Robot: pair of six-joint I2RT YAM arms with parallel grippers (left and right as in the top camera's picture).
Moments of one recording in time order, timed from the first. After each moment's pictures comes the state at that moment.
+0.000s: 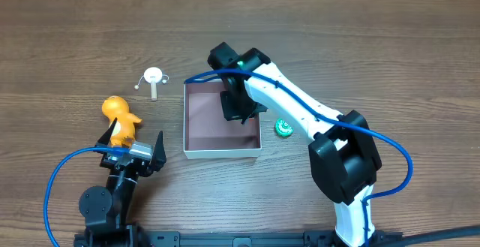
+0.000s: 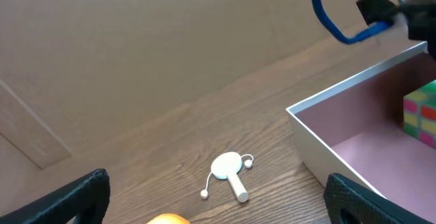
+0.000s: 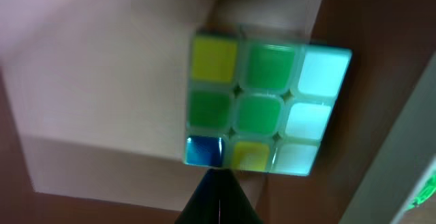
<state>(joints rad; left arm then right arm) 0.16 0.01 0.01 -0.05 0.31 0.40 0.68 2.10 1.72 -1.18 -0.01 0.48</state>
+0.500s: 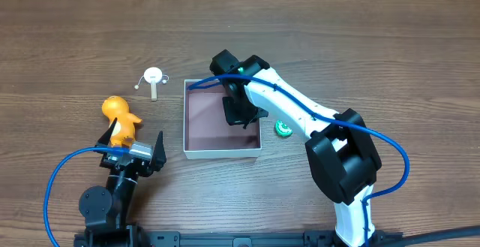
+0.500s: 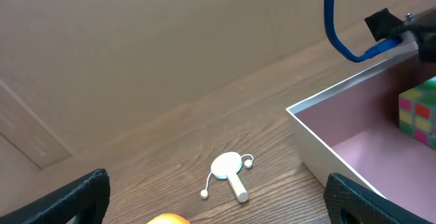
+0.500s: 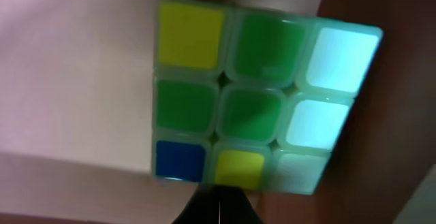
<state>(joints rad) 0.16 0.01 0.01 -0.05 0.31 0.40 0.68 2.10 1.65 -1.11 0.01 0.48</state>
